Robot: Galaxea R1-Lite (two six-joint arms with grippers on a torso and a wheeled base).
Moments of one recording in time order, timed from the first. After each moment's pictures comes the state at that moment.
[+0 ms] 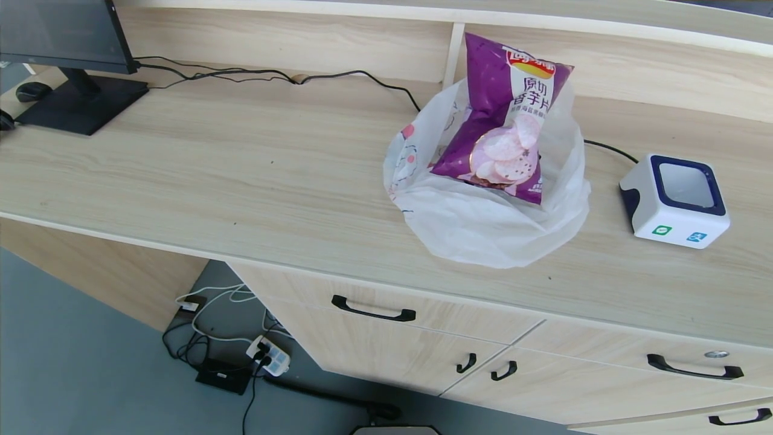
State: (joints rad) left arm 0.00 0.00 0.00 -0.02 0.00 0.03; right arm 0.15 0.13 -0.05 0.01 -0.54 0.18
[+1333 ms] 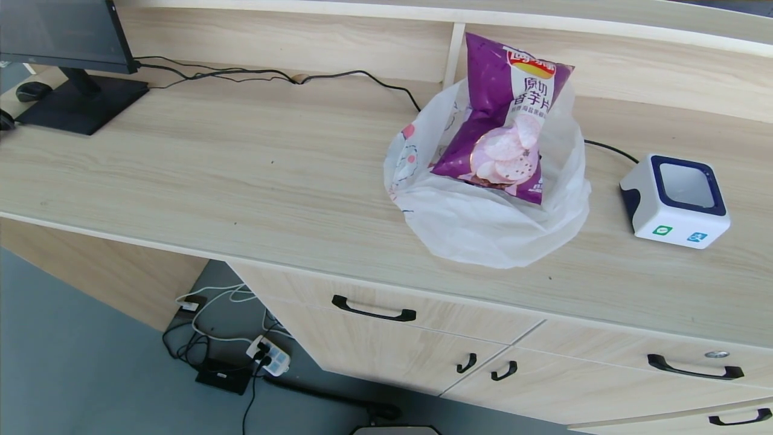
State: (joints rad) left arm 0.00 0.00 0.00 -0.02 0.00 0.03; right arm -0.03 0.07 0.00 0.00 -0.03 0.01
